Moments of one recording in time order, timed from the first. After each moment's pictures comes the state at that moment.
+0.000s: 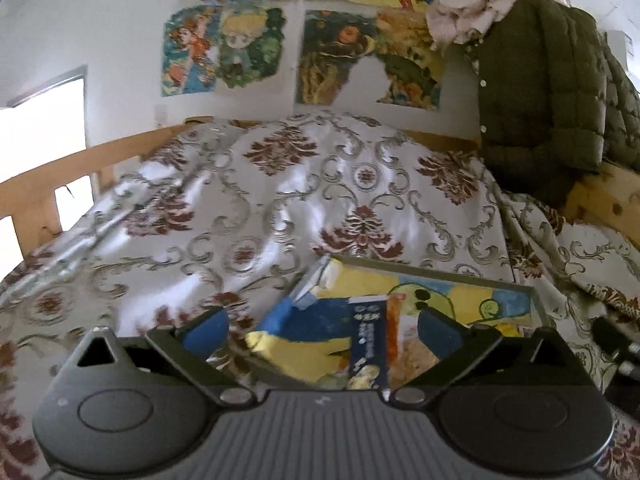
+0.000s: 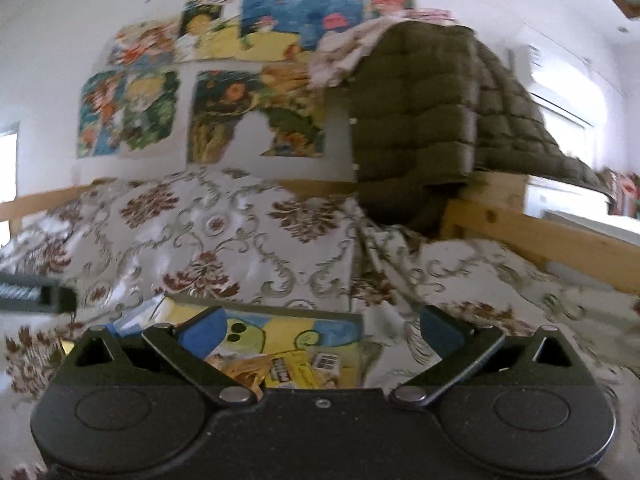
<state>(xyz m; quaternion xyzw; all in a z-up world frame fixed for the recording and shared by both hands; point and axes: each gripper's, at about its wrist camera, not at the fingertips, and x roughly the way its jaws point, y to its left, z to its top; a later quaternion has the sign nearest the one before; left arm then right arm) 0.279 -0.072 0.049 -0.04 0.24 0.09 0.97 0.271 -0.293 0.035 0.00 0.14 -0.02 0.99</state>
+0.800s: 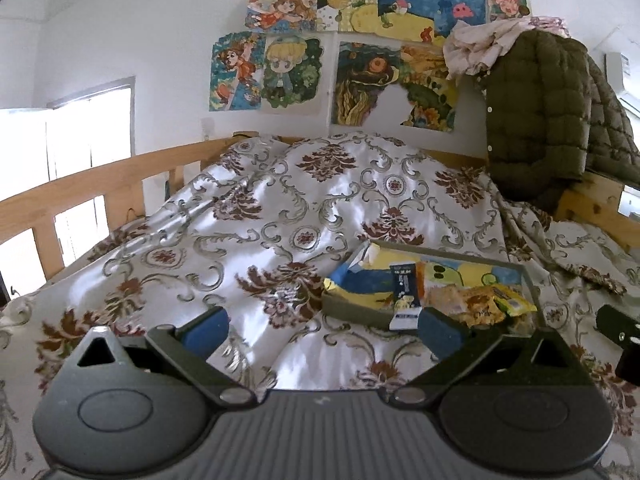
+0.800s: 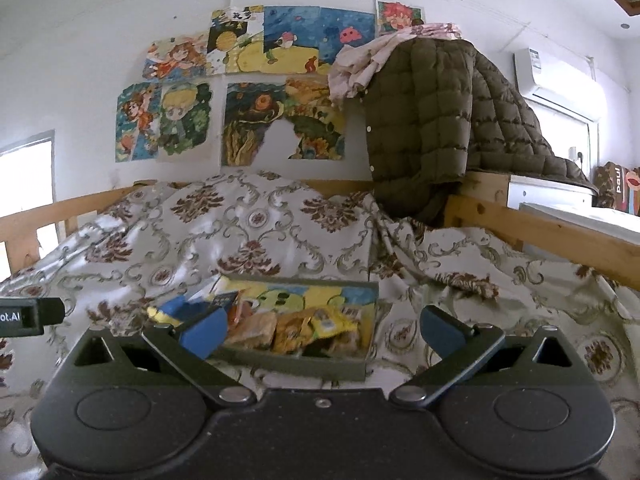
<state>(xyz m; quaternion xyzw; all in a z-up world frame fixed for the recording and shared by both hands) 0.097 -0.046 0.064 -0.04 0.21 0.11 0.97 0.115 -0.274 0.058 0.00 0.14 0.02 0.99</state>
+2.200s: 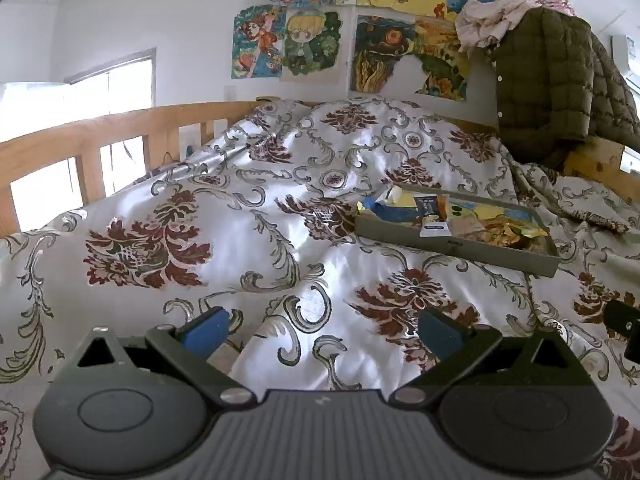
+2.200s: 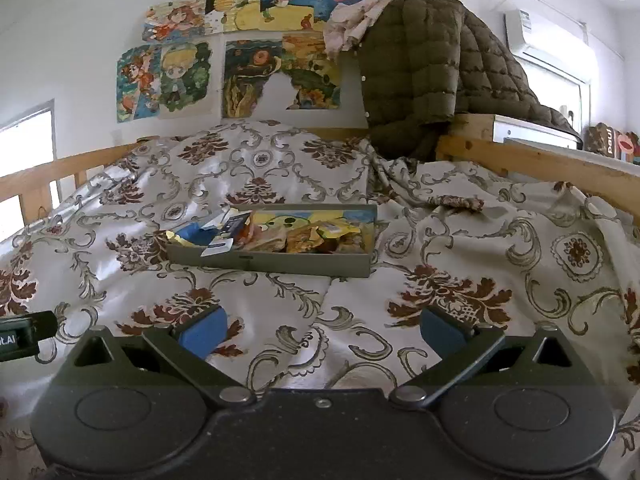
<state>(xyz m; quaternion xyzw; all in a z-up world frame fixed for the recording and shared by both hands) 0.014 -0.031 0.004 -0.05 0.24 0.13 0.96 0.042 -0.260 0.006 0.00 0.20 0.01 0.98</state>
